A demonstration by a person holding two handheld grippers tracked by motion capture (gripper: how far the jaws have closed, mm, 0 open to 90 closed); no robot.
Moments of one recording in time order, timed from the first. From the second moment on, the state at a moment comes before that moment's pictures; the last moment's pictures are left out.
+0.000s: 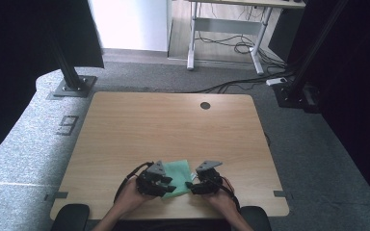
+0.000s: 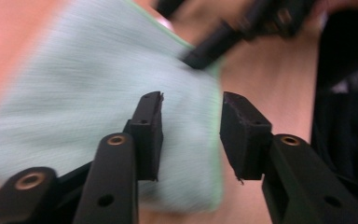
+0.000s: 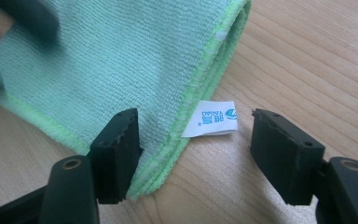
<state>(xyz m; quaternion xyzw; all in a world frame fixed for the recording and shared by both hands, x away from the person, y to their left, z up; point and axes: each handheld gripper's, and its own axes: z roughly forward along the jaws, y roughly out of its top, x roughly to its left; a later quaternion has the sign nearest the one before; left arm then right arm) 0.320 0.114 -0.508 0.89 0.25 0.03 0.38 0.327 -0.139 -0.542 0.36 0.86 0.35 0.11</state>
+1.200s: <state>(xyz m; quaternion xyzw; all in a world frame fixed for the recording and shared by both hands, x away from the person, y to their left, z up) 0.389 0.137 -0.538 0.87 0.36 0.14 0.32 0.364 -0.124 -0.545 0.36 0.85 0.36 0.14</state>
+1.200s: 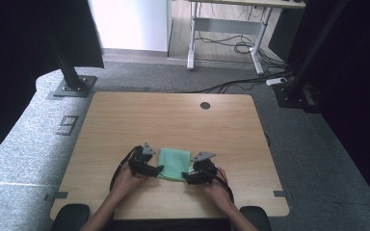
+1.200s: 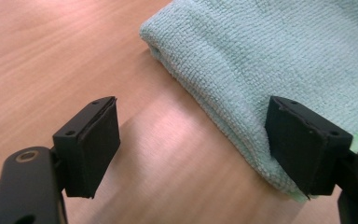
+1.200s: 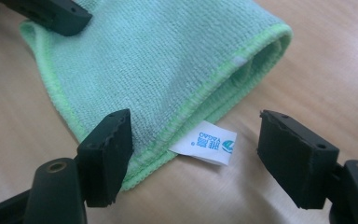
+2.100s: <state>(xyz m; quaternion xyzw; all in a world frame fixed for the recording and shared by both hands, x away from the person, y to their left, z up) 0.451 0.148 -0.547 0.85 0.38 0.14 0.35 0.442 -0.122 -0.549 0.40 0.82 0.37 0.16</state>
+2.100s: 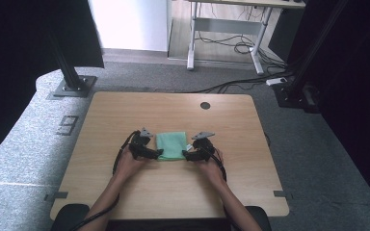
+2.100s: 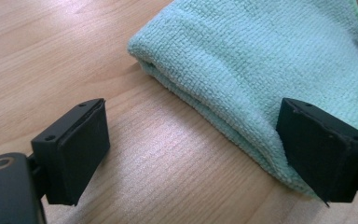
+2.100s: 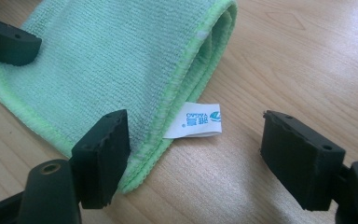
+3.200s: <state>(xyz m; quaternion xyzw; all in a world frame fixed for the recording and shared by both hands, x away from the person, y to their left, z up) 0.350 0.188 -0.531 0.86 0.36 0.15 0.33 0.366 -0.196 -0.536 0.40 0.83 0.37 0.14</state>
